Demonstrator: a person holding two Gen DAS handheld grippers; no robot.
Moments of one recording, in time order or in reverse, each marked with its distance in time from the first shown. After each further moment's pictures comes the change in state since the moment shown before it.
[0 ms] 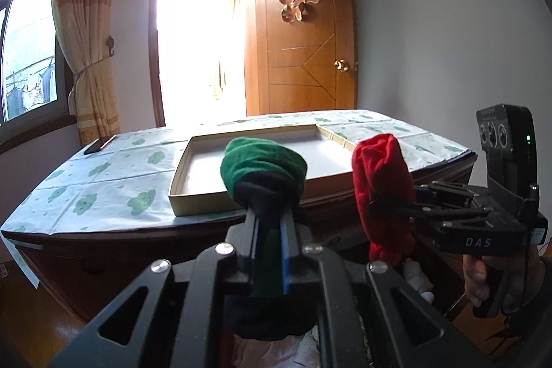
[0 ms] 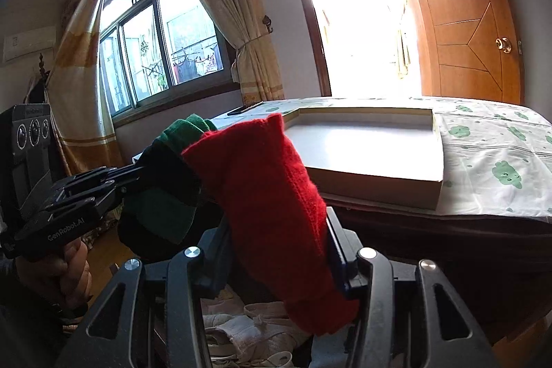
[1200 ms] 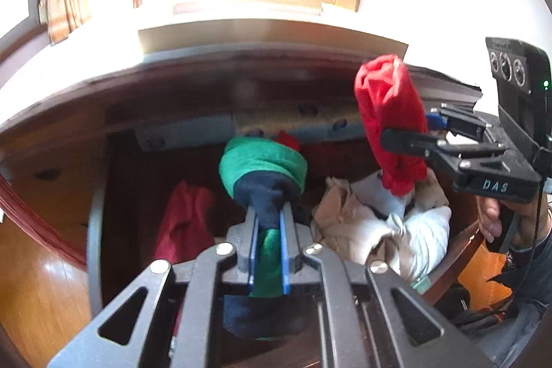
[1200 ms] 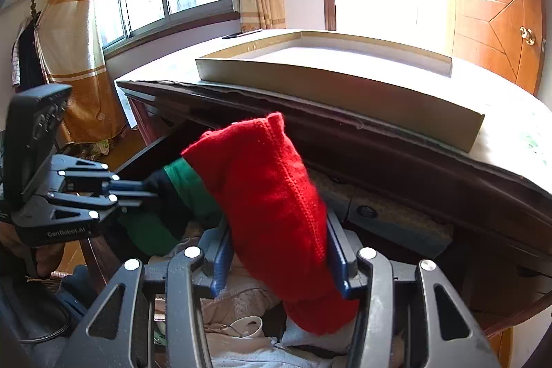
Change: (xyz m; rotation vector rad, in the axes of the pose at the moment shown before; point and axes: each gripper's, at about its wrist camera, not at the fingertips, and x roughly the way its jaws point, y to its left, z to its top) left arm 0.047 0.020 -0.076 -0.083 0.414 -0.094; right arm 0.043 -0.011 -0.040 -0.115 0.276 -0.048
